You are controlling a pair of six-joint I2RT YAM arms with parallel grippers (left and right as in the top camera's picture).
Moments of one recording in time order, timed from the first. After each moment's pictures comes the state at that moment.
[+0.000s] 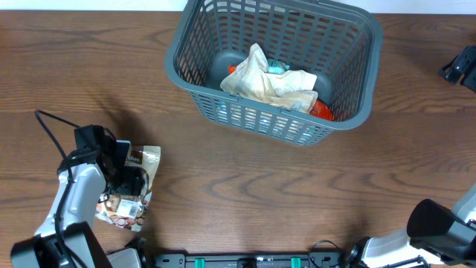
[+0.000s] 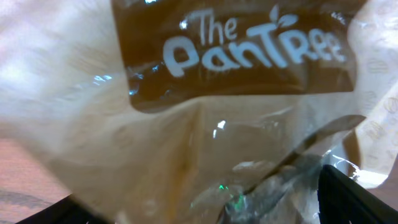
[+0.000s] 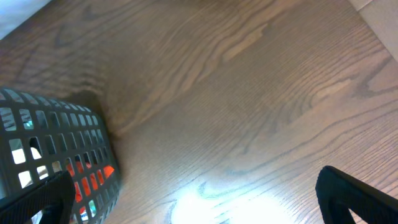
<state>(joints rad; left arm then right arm) 0.29 1.41 0.65 -0.68 -0.05 0.36 -0.48 1.73 2.22 -1.57 -0.01 0.17</state>
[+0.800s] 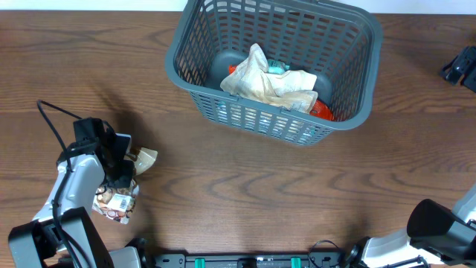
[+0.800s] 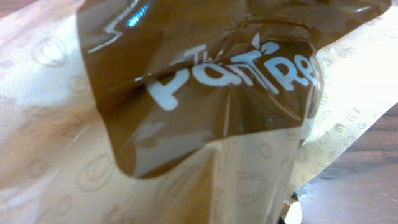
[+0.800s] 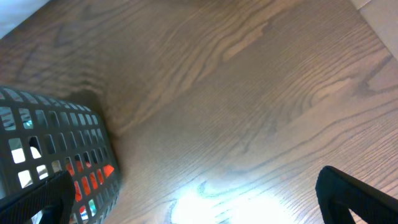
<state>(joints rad) 0.29 1.48 0.71 -0.65 -0.06 0.41 -0.48 1.73 2.22 -1.57 -0.01 0.17</state>
